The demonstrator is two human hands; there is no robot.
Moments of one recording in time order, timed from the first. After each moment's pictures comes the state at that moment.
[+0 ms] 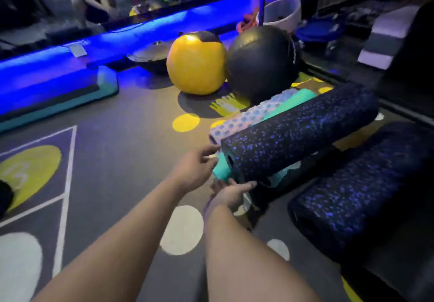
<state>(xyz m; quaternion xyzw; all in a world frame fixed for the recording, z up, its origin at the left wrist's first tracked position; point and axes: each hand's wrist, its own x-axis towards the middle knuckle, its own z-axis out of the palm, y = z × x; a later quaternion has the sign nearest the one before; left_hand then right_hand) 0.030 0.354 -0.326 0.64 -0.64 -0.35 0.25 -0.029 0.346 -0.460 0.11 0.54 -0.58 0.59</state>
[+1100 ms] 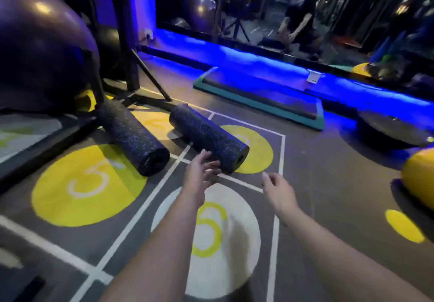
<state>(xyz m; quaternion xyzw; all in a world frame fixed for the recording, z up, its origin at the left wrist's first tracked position) 0.669 0.709 -0.281 0.51 0.03 -0.36 0.78 0.520 0.567 -0.270 -0.81 0.45 -0.14 0.35</state>
